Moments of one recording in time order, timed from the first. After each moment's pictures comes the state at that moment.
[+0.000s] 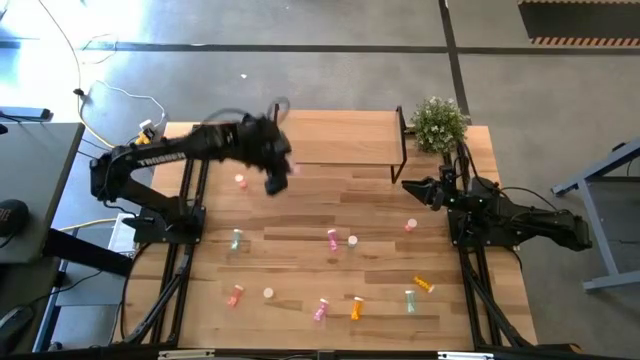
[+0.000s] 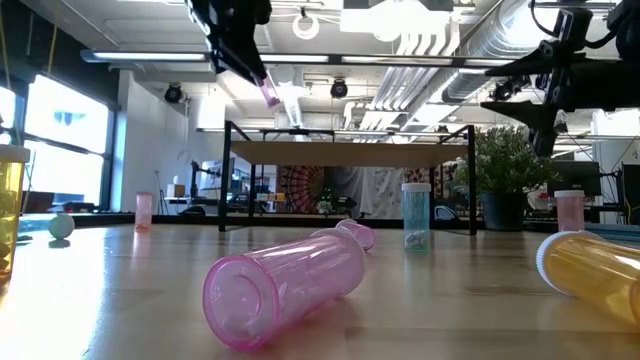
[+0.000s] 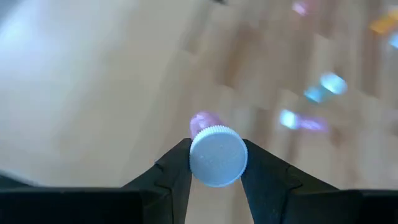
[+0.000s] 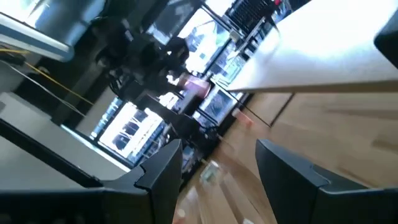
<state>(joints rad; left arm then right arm) 0.47 1.36 1.31 -0.83 0.02 0.01 -0.25 0.10 0.01 0.19 0.01 0.89</state>
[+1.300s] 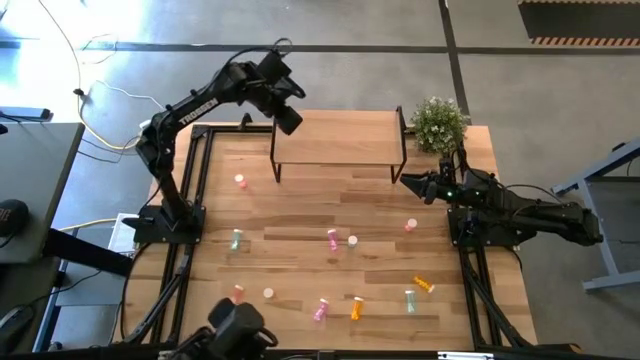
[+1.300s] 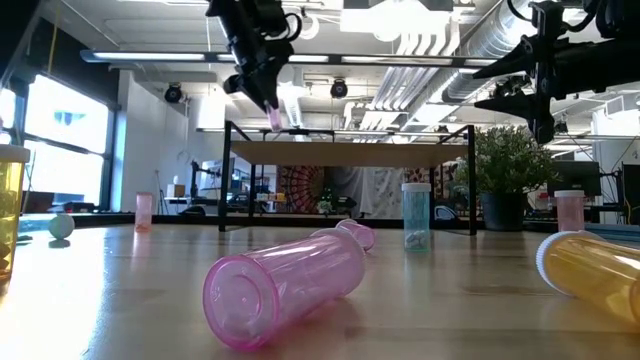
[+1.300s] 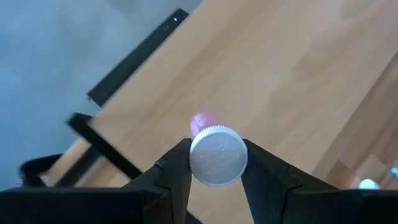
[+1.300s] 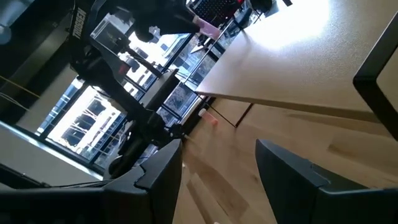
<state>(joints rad) 0.81 1.80 1.87 -1.16 0.07 -0.05 -0.25 0.29 0.18 0.04 0.09 0.83</state>
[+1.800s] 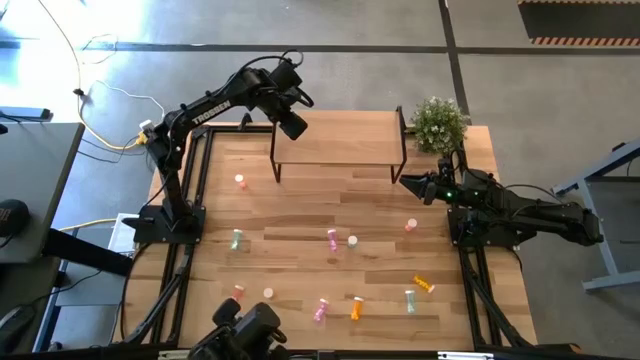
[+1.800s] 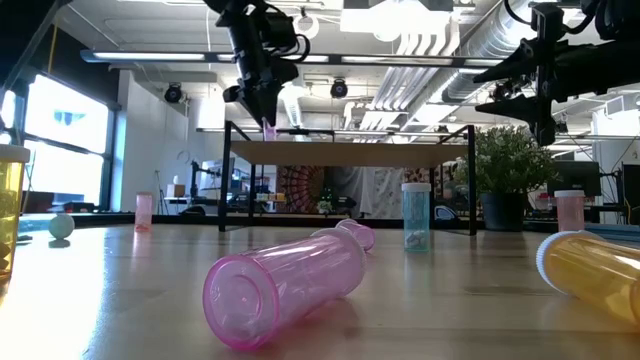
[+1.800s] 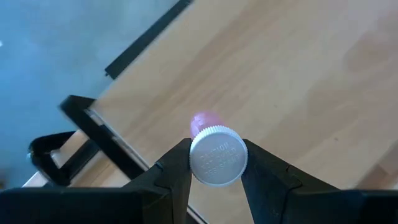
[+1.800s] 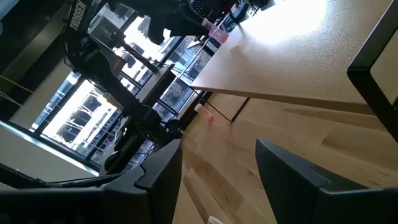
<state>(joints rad) 0.78 1.86 1.87 -1.19 -0.05 -0.09 -0.25 0.29 0.18 0.02 0.09 0.83</state>
